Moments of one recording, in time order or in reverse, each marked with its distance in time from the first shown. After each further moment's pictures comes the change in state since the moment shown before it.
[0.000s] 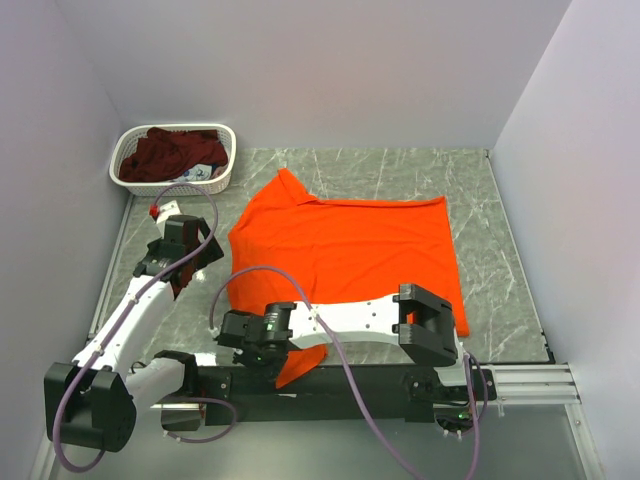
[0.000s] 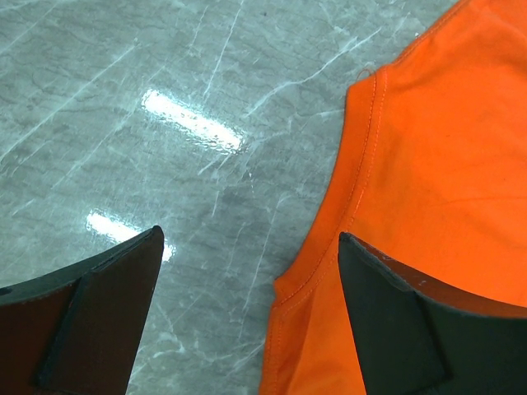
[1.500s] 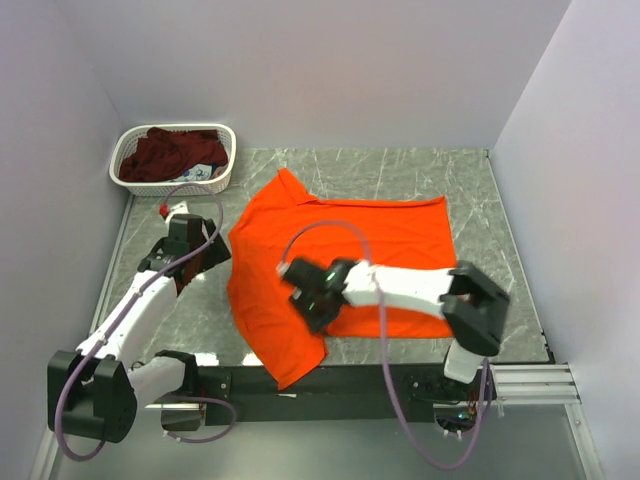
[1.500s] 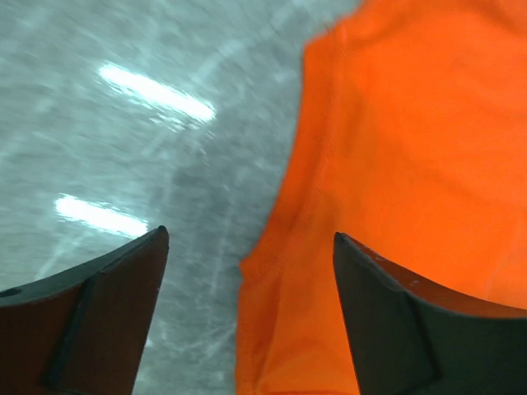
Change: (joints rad) left arm -0.005 0.038 0.000 0.019 0.117 -0.009; right arm -0.286 -0.241 -0.382 0.124 0.035 0.061
